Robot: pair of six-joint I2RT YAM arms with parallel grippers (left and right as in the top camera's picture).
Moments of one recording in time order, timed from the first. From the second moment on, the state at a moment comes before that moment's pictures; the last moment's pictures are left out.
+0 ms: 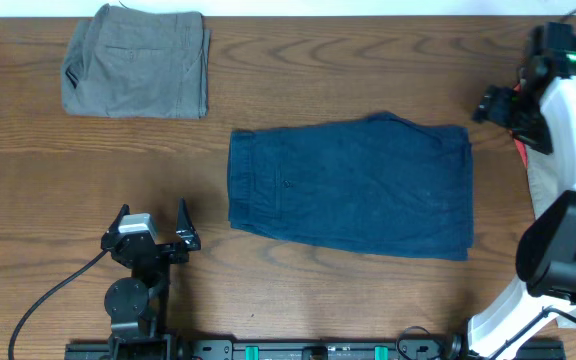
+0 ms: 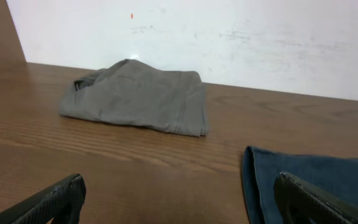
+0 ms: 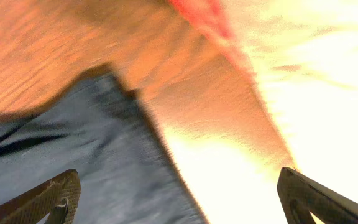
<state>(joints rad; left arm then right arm) 0.05 0.01 0.02 -0.11 -0.01 -0.11 -0.23 1.93 1.70 -1.15 0.15 0.38</state>
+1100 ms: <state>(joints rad) 0.05 0.02 0.04 -0.08 0.59 -0.43 -0.30 1.93 1.70 -1.15 0.17 0.38</state>
